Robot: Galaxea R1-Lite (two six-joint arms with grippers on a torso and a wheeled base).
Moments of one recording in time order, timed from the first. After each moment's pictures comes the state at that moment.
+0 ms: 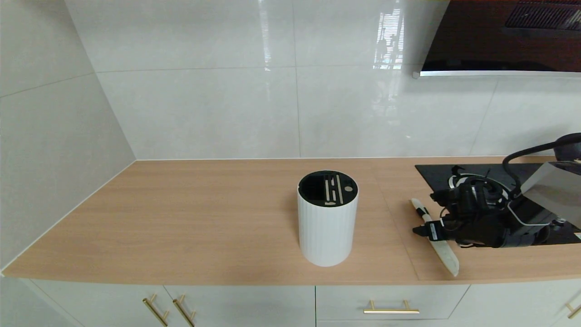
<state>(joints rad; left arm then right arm) 0.00 0.00 0.00 0.00 0.02 0.00 0.01 2.36 -1.10 -0.54 0.03 -0.09</state>
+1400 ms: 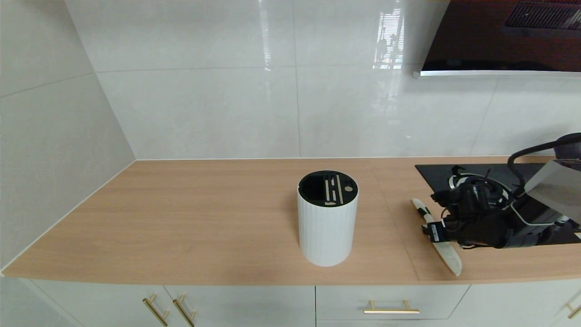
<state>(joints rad) 0.00 0.00 0.00 0.00 0.02 0.00 0.01 2.32 -1.06 -0.53 0.01 -0.09</state>
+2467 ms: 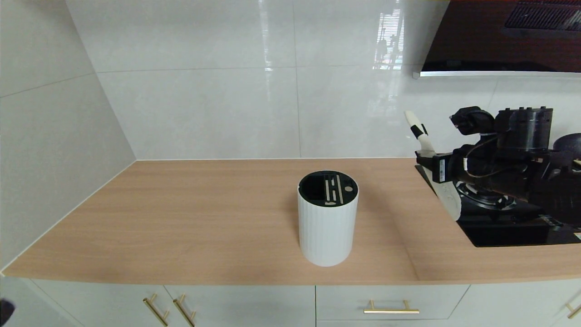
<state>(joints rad) -0.05 0.52 -0.57 0.09 -0.31 -0.11 0.24 1.76 -0.99 -0.53 -0.02 -0.06</state>
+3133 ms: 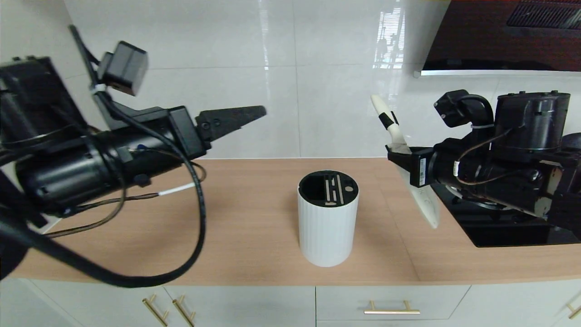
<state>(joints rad) -0.40 1.54 -0.89 -0.74 -0.50 -0.52 0.49 1.63 -0.95 -0.51 -0.09 -0.01</state>
